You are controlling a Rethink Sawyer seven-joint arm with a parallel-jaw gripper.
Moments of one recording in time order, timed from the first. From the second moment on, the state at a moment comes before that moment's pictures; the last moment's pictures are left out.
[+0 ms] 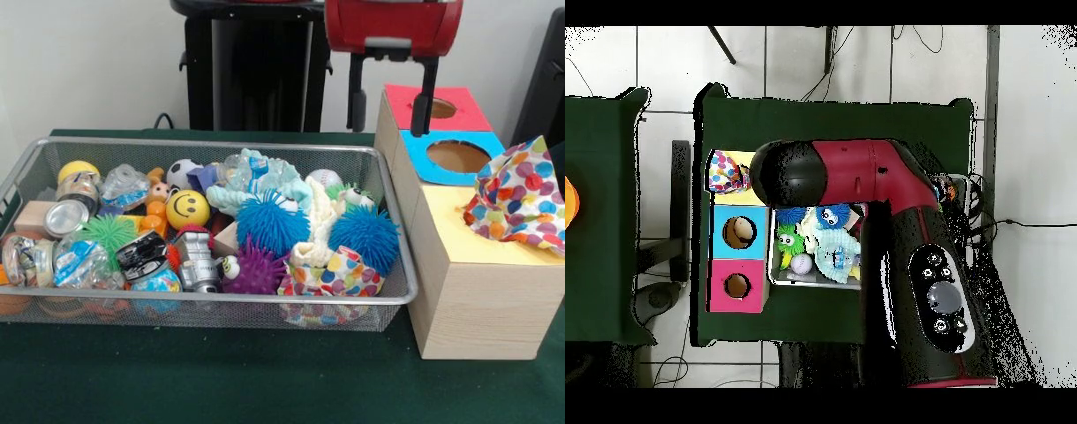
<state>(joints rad) -0.34 -0.80 0.33 1.46 -0.26 0.80 2.06</state>
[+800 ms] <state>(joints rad) -0.39 -0.75 0.36 1.46 -0.32 0.78 2.06</state>
